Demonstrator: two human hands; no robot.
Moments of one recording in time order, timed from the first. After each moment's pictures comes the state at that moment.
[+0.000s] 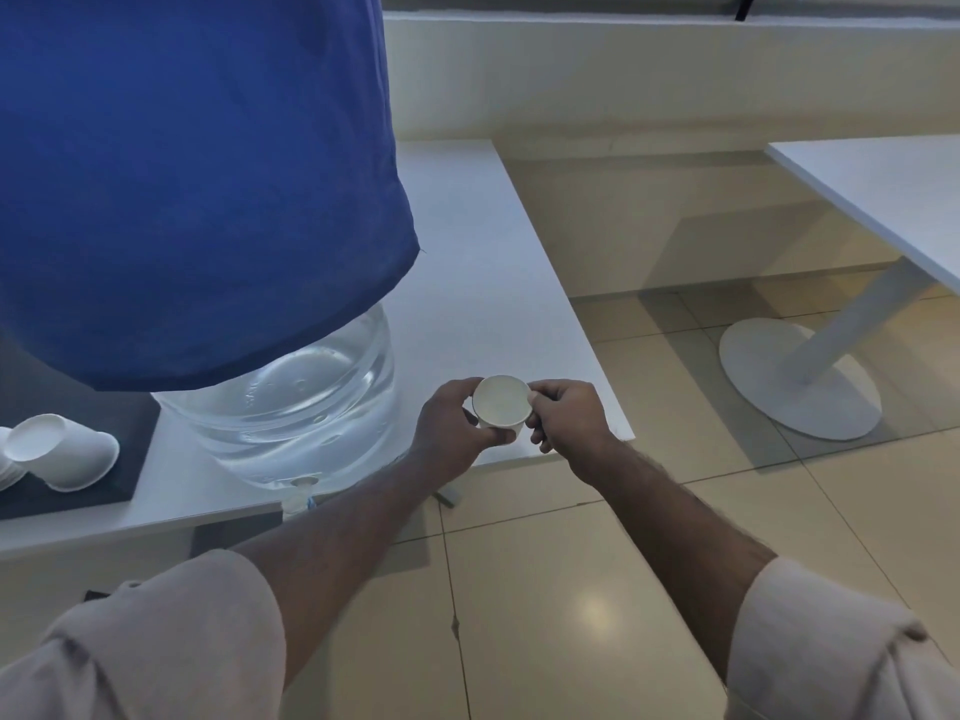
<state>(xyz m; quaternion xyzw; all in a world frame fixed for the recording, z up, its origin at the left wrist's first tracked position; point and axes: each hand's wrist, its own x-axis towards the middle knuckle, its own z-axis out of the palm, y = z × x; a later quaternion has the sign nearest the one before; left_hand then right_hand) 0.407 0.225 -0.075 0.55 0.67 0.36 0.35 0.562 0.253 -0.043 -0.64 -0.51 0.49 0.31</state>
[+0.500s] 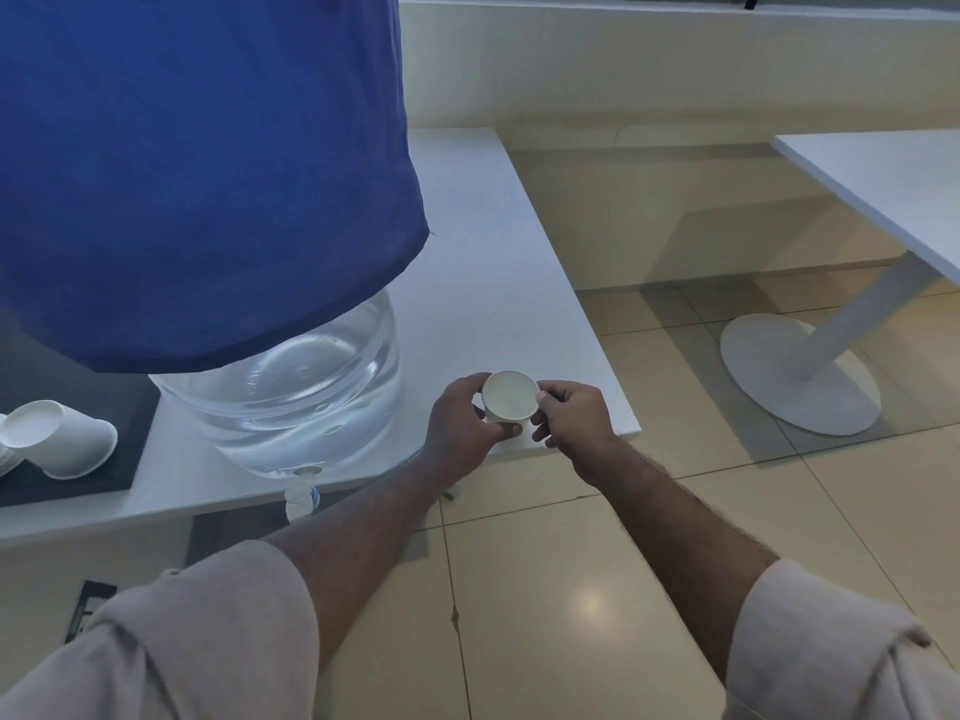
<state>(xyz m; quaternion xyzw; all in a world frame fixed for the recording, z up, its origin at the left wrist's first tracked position) 0.413 0.228 -0.097 0.54 0.66 0.38 0.35 0.563 0.249 -0.061 -0.65 -0.49 0.49 0.32</state>
